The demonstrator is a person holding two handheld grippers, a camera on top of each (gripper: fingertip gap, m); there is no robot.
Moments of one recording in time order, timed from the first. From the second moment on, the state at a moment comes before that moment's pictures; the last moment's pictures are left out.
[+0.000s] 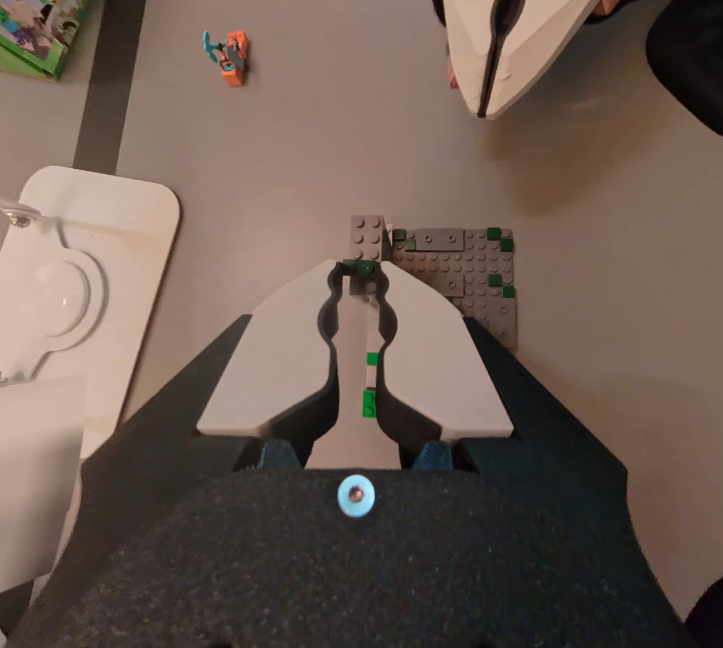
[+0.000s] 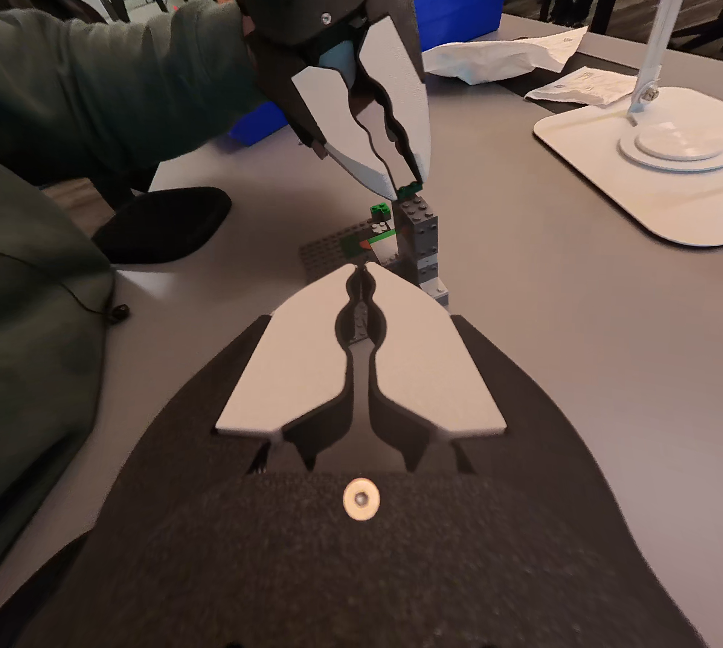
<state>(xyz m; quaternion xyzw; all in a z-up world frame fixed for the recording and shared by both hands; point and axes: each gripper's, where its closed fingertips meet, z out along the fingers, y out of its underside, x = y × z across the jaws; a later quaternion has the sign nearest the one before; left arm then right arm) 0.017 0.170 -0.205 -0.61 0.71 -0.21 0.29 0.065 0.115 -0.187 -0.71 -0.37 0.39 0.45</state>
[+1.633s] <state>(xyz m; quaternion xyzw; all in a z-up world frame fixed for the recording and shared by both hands) 0.017 0.166 -0.210 -0.62 0.71 -0.21 0.26 0.060 0.112 -0.195 -0.71 -0.37 0.41 0.44</state>
